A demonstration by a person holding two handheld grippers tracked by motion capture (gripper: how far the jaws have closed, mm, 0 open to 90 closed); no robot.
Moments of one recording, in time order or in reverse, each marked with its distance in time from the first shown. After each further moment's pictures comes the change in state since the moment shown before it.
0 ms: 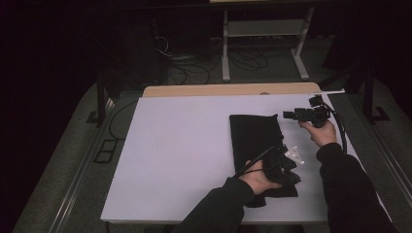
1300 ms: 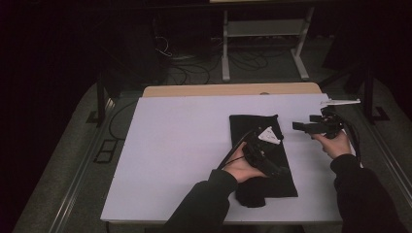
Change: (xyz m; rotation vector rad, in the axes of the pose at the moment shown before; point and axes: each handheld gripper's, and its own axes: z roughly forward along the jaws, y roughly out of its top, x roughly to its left) left arm 0.027 -0.018 -0.058 -0.160 0.139 -0.138; right arm 0.007 -0.028 -0.040 -0.018 0.002 -0.046
